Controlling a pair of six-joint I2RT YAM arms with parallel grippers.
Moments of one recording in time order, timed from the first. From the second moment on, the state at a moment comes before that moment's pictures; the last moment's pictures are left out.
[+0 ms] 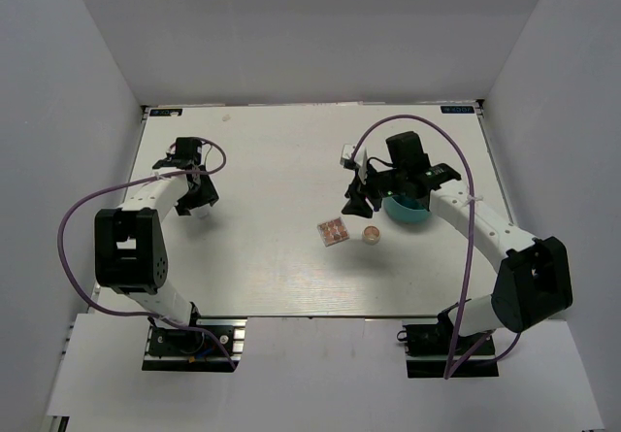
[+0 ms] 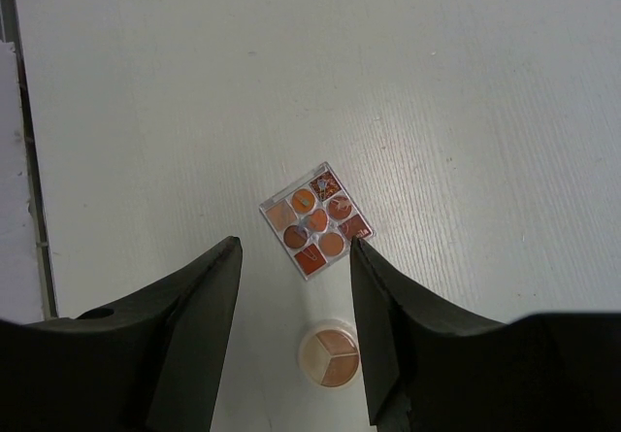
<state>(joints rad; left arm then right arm) -0.02 1.63 1.10 -0.62 -0.24 -0.44 0.48 1.42 1.10 -0.49 -0.76 -0.58</state>
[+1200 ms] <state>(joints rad) -0.12 1.48 1.09 -0.42 0.44 -0.34 0.44 1.36 1.17 -0.56 -0.58 -0.58</state>
